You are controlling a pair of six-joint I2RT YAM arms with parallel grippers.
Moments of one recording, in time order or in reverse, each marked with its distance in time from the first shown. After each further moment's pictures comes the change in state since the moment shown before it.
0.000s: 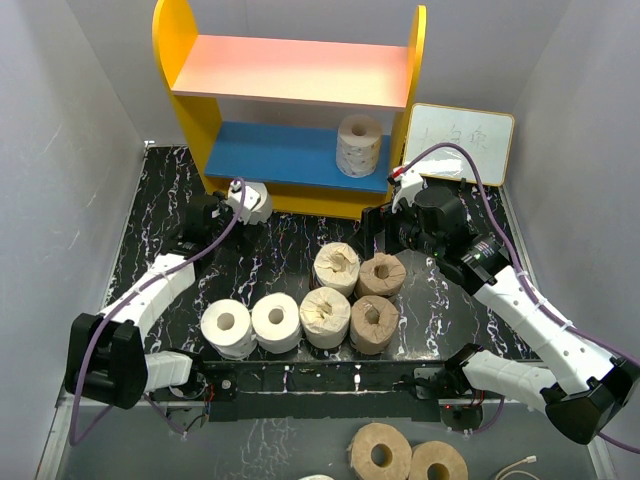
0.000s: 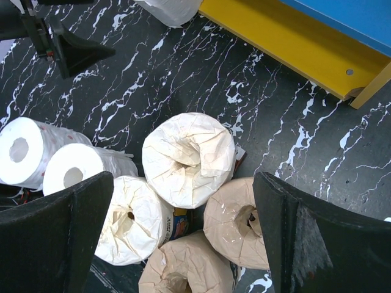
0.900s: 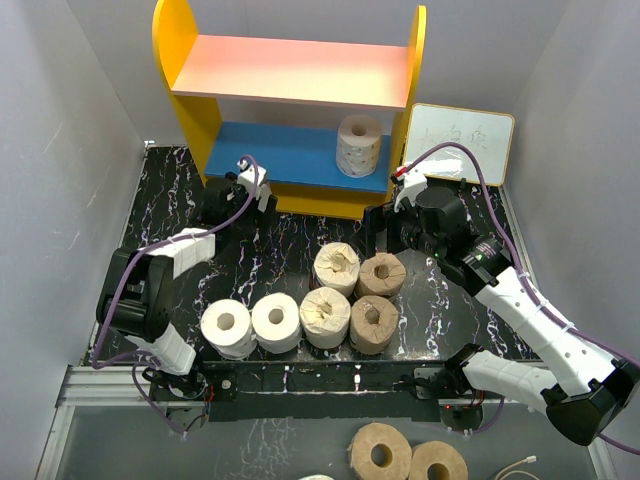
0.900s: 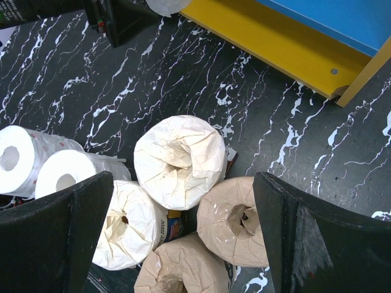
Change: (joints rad) left arm -0.002 0.384 0.099 0.467 0.085 -0.117; right arm 0.000 -0.008 0.001 -0.005 0.046 0.005
